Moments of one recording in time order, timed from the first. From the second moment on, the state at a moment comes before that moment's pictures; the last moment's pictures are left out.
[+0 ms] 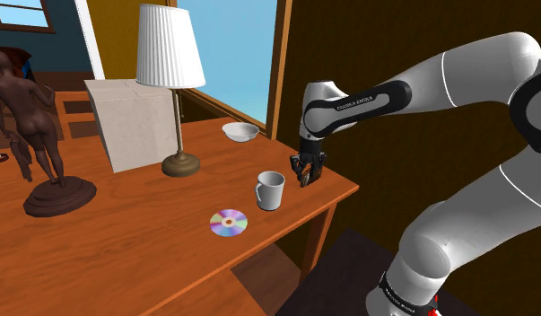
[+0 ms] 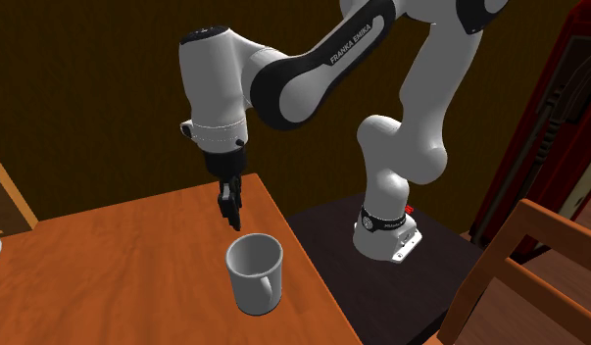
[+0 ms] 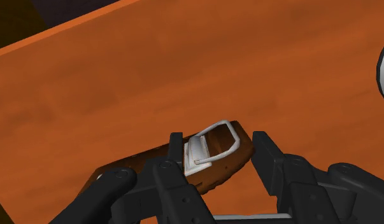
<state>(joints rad) -0.17 -0.38 0.03 -2.49 -0.03 2.09 0.35</state>
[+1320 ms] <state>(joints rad) -0.17 -0.43 0.03 -2.37 -0.03 1.92 0.34</state>
